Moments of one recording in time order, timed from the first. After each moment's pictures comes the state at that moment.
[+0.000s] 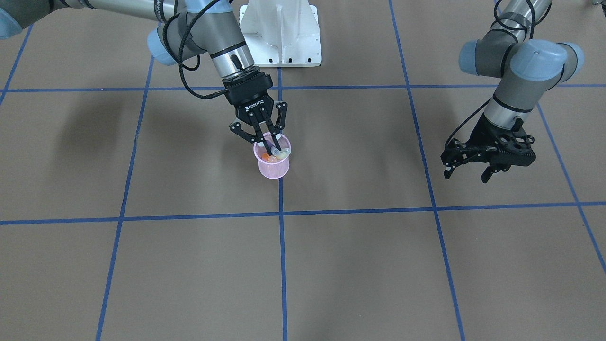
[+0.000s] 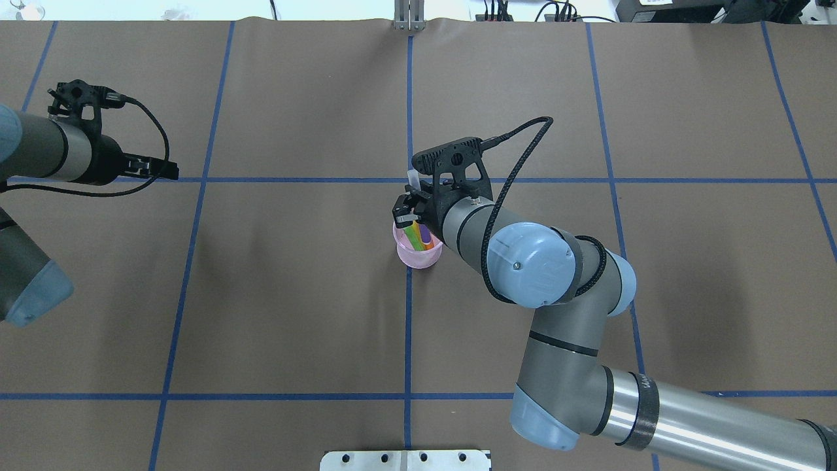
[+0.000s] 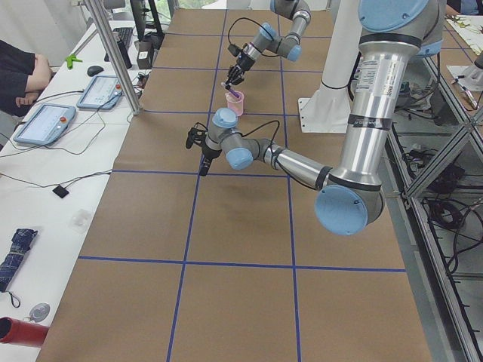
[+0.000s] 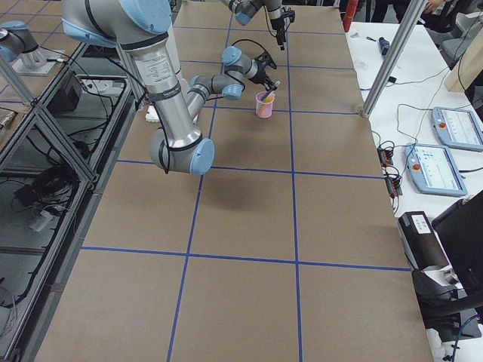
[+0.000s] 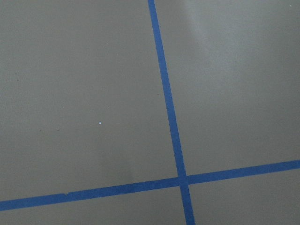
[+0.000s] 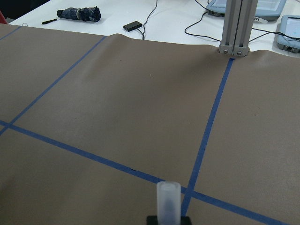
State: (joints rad) left arm -0.88 -1.74 -1.70 -2.17 -1.89 -0.88; right arm 0.40 -0.99 1.72 -0.99 1.28 0.91
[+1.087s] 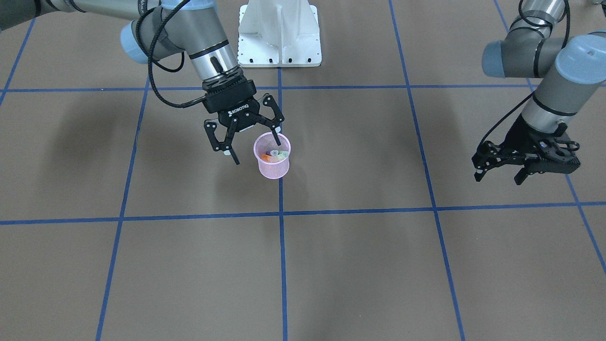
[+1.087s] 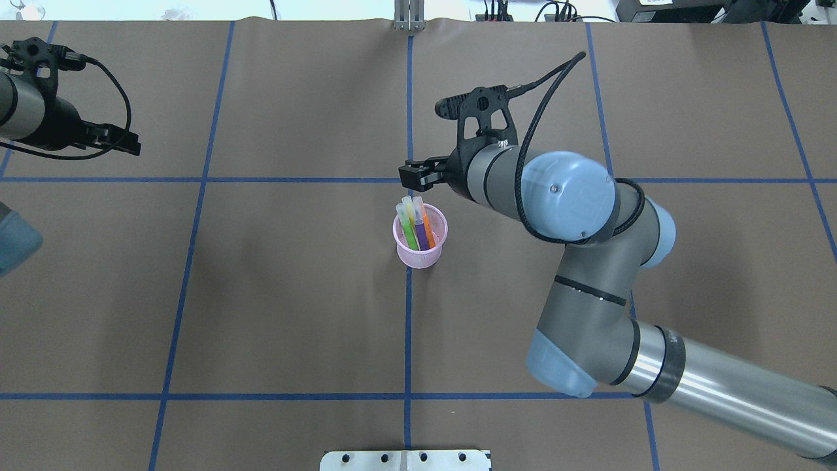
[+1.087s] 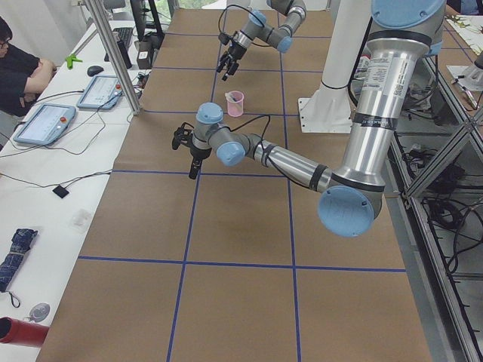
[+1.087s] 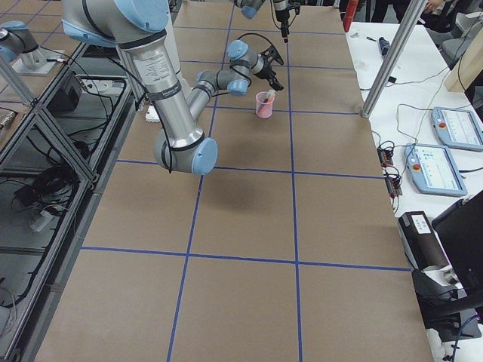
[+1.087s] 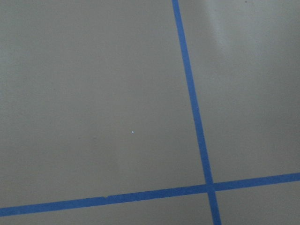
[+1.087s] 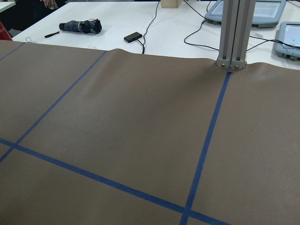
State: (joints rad) left arm -1.05 -1.77 -1.71 -1.96 -2.03 -0.68; right arm 0.57 -0.99 1.79 -1.14 1.53 0.92
